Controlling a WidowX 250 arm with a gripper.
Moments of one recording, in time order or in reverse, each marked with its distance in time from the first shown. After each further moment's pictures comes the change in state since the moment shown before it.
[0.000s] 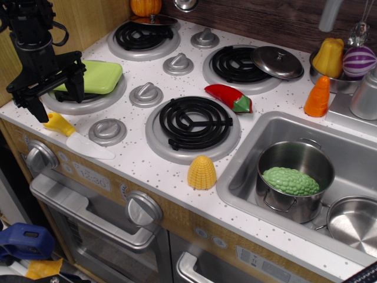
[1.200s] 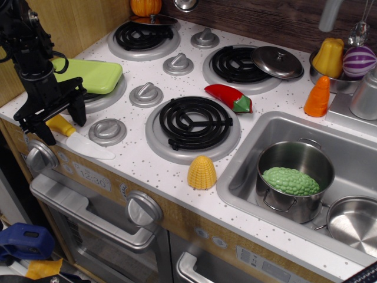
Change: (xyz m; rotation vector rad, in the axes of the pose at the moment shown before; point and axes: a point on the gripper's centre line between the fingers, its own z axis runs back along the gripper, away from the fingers) arm -0.005 0.008 -0.043 -0.017 0.073 0.035
